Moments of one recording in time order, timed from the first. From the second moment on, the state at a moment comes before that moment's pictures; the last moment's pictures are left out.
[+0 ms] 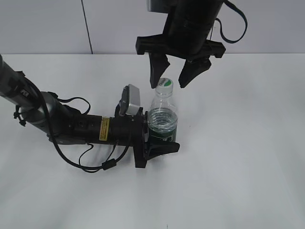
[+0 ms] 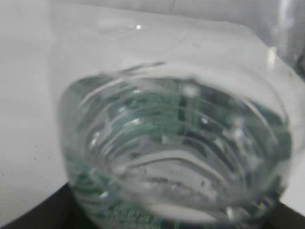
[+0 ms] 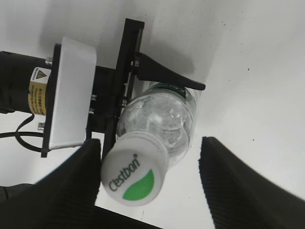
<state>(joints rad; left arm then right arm) -0.40 2.42 -1.17 1.27 -1.18 -0.52 0.60 2.00 -1.78 0.19 1.22 0.19</state>
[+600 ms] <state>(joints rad) -0.40 2.42 -1.17 1.26 -1.18 -0.52 0.60 2.00 -1.78 0.25 1.22 0.19</state>
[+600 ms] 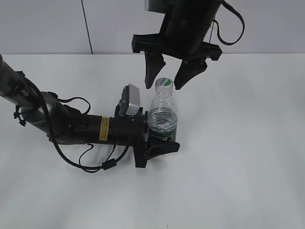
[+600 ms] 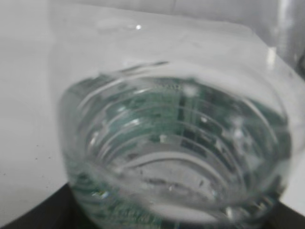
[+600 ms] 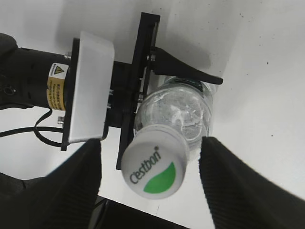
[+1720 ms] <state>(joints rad) -0.40 2.42 -1.17 1.26 -1.18 -0.52 0.61 2.00 -1.78 0.19 1.22 0.15</state>
